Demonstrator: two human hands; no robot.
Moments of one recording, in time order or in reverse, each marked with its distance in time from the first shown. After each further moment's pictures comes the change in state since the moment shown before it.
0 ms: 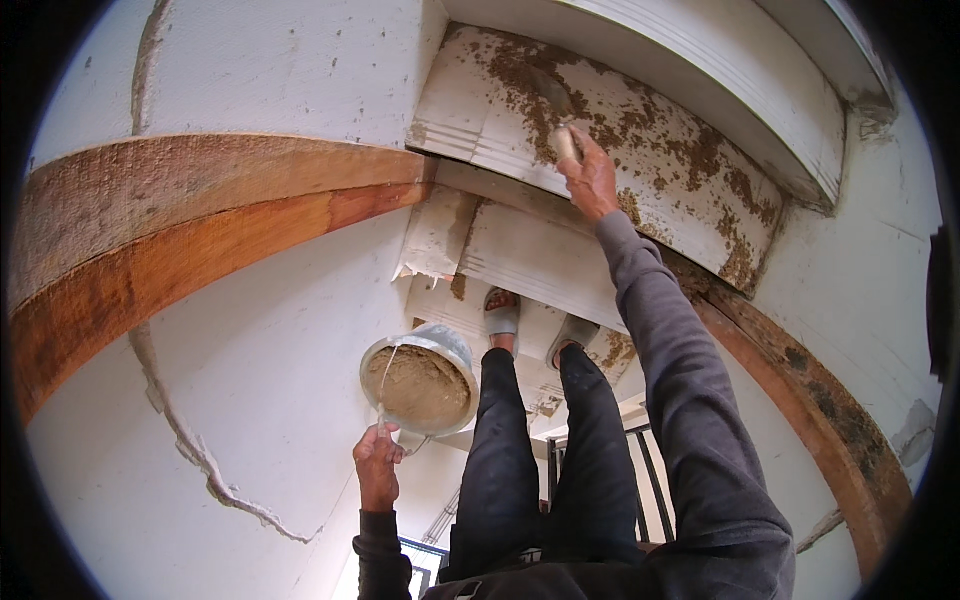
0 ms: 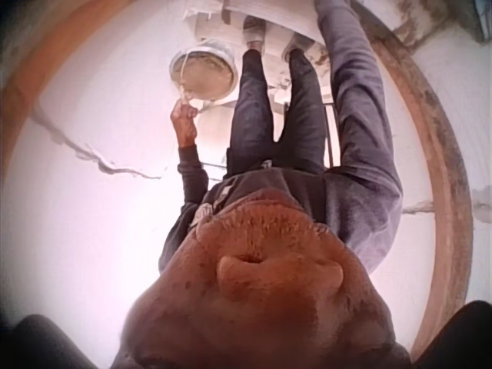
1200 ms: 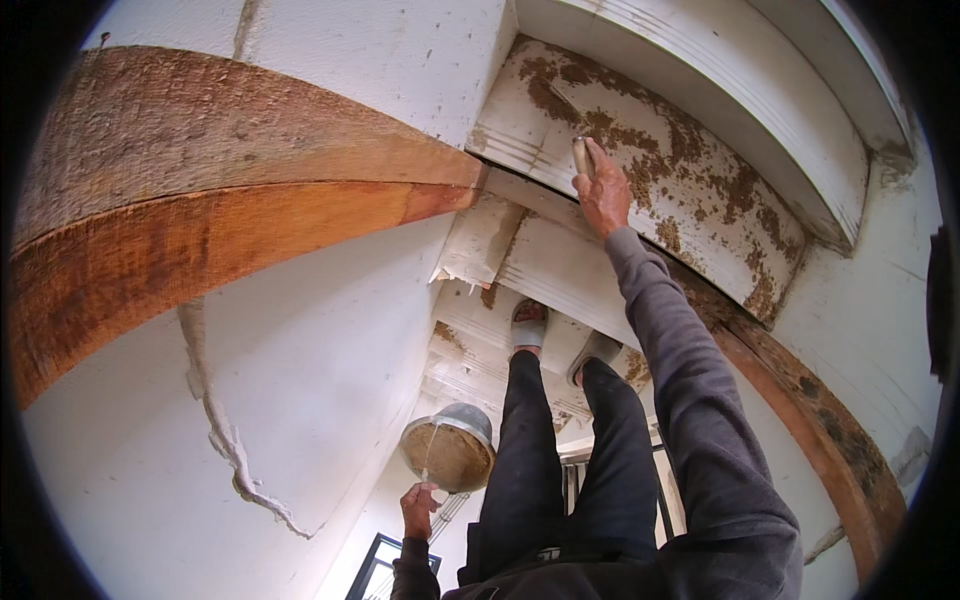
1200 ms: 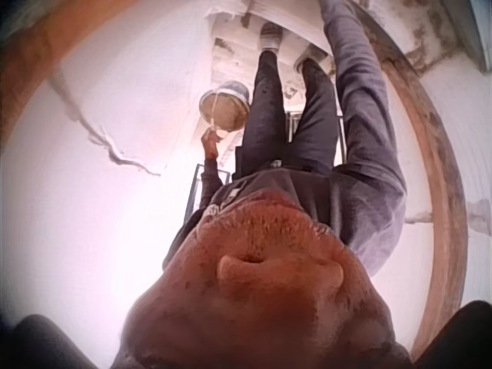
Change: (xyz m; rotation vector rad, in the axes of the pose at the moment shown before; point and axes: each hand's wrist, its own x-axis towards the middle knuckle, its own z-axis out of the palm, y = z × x) left_hand -0.056 -0.153 -0.095 0.210 0.151 -0.192; right_hand -0.004 -0.029 0.064 -0.344 0.040 -0.154
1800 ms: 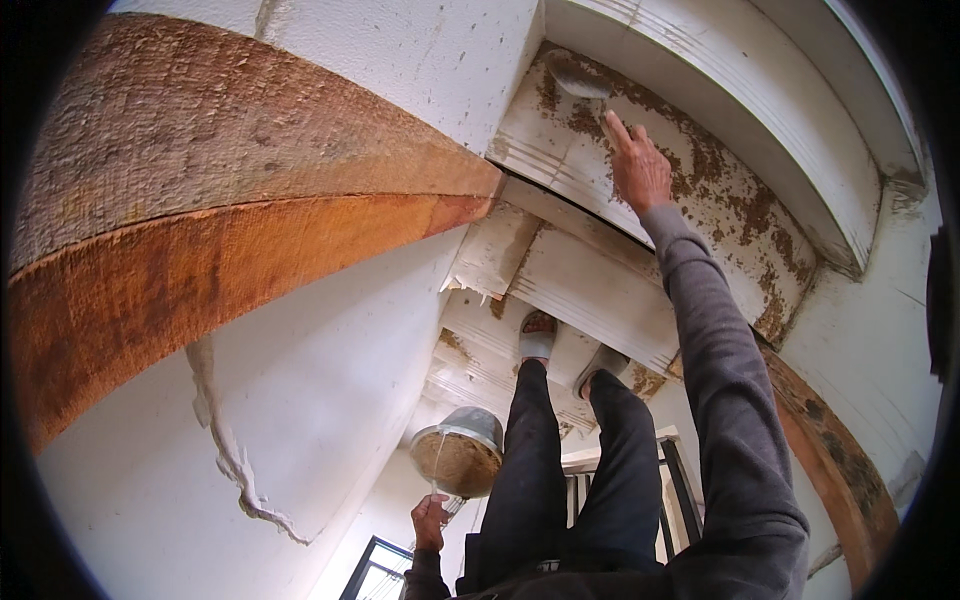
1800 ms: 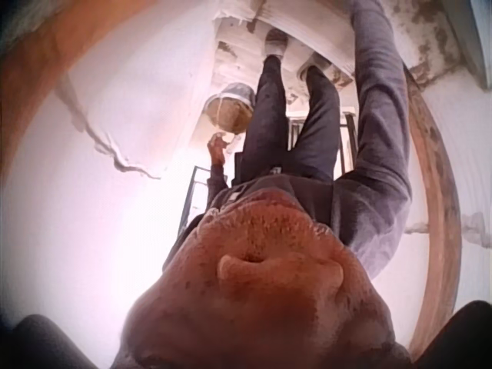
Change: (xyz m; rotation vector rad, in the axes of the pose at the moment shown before) left_hand 0.000 -0.008 0.010 -0.057 0.005 -0.036; right_hand 0.065 -0.008 -0.020 -0.446 -0.007 -0.268
